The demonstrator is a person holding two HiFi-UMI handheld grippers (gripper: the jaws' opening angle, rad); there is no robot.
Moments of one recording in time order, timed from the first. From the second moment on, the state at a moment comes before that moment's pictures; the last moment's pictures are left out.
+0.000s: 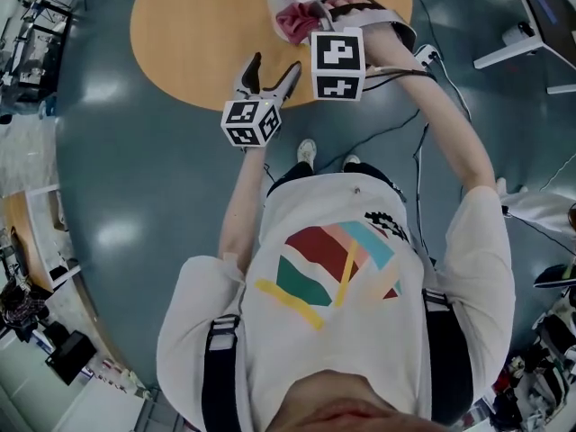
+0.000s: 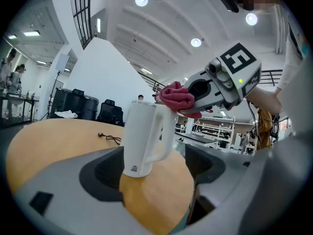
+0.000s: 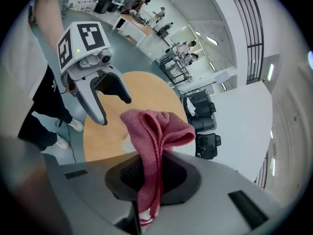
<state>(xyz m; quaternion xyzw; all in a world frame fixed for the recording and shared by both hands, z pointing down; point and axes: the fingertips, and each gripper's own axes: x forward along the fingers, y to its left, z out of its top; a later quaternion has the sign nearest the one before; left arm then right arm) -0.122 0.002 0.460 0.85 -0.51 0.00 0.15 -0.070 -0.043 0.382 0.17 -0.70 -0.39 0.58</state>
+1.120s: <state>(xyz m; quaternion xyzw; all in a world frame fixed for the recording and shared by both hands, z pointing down) -0.163 -0.007 0.526 0.83 -0.53 0.01 0.15 -0.082 -0.041 0.556 0.32 -0.74 -0.34 0.49</state>
